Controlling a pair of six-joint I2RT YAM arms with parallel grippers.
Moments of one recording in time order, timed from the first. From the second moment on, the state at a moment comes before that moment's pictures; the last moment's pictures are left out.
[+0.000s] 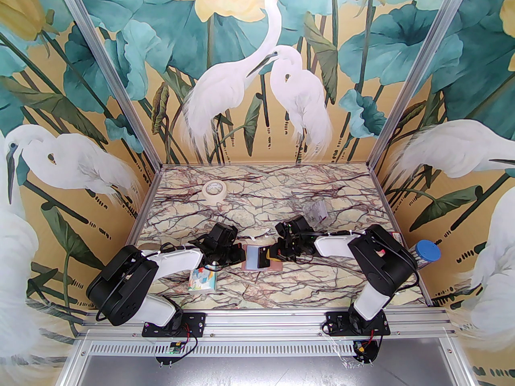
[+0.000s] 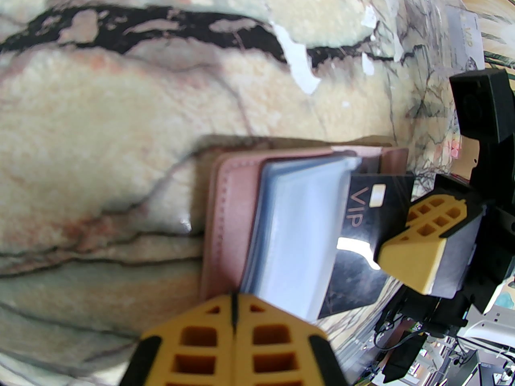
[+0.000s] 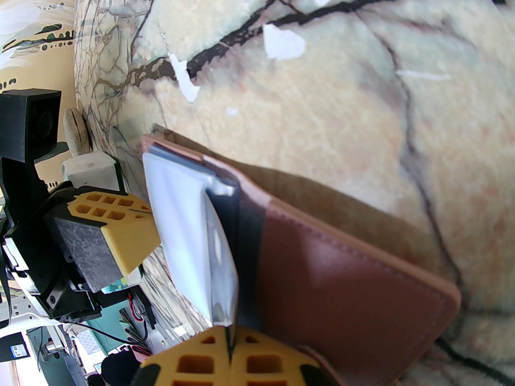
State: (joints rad) left arm -0.58 1.48 0.55 -0.09 0.37 -0.78; right arm 0.60 1.72 0.69 0.05 -0.75 0.81
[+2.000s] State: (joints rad) left arm -0.58 1.48 0.55 -0.08 0.37 -0.78; right arm 0.64 1.69 0.83 -0.28 -0.54 0.73
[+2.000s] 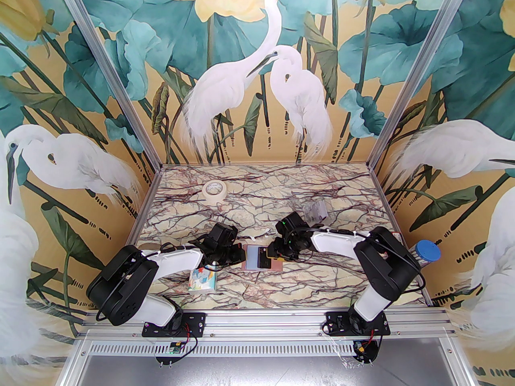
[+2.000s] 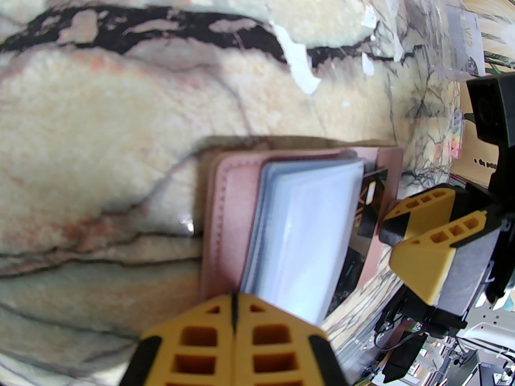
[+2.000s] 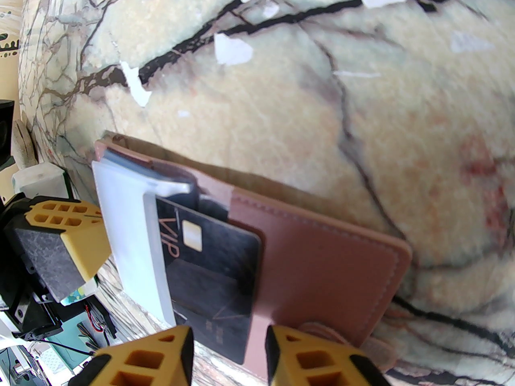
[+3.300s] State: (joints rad) left arm -0.58 1.49 0.56 -0.09 0.38 -0.78; right arm 0.69 1.76 0.91 -0.30 -0.54 0.73
